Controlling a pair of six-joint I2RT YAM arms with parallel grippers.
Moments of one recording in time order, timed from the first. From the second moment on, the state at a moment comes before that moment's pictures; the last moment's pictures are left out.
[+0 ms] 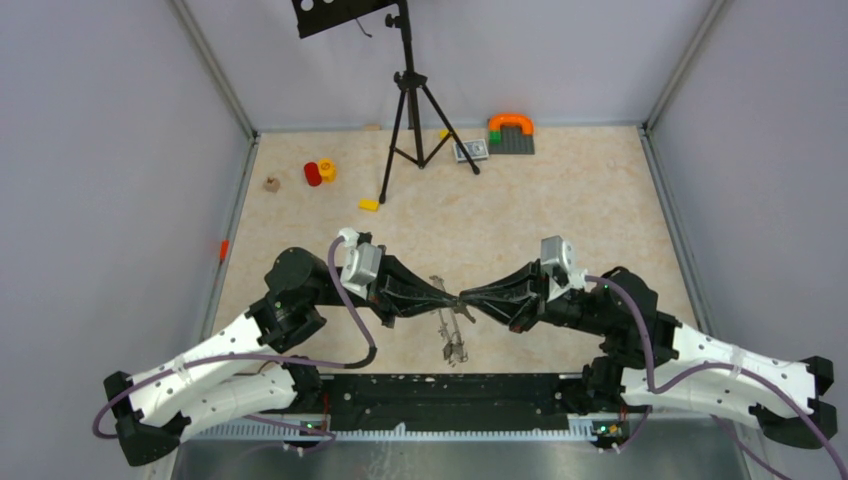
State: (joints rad) left arm -0.98 0.78 0.80 0.31 0.72 -0.20; right arm 1.20 0.63 0.69 0.19 -0.18 0.14
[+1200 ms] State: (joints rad) left arm -0.98 0.80 0.80 0.30 0.74 -0.20; right arm 1.20 0.65 0.71 0.20 -0.28 0.13
